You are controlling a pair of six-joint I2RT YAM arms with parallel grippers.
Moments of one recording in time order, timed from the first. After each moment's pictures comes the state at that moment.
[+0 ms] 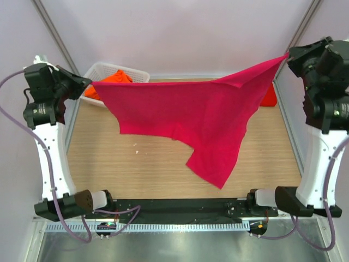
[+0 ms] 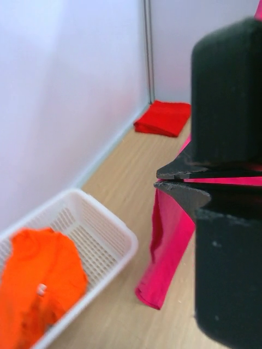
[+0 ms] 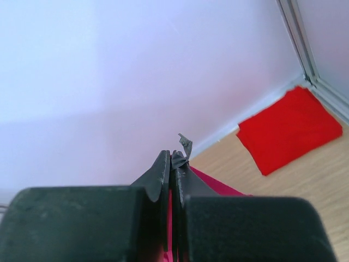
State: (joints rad) left arm 0.25 1.29 1.66 -0.78 0.29 -0.76; right arm -0.04 1.34 2.12 -0.87 0.21 0.69
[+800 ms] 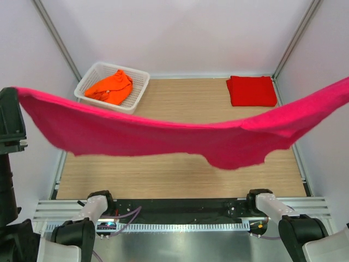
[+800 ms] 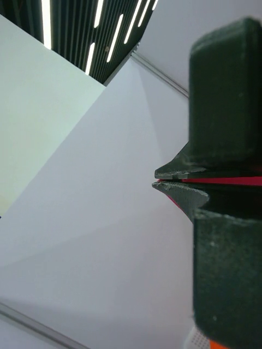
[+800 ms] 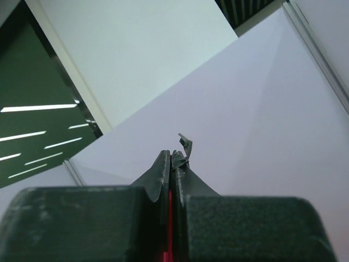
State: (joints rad) left arm 0.18 1.01 2.48 -0.91 0.07 -0.74; right arm 0.03 1.03 2.44 -0.71 0.17 0.61
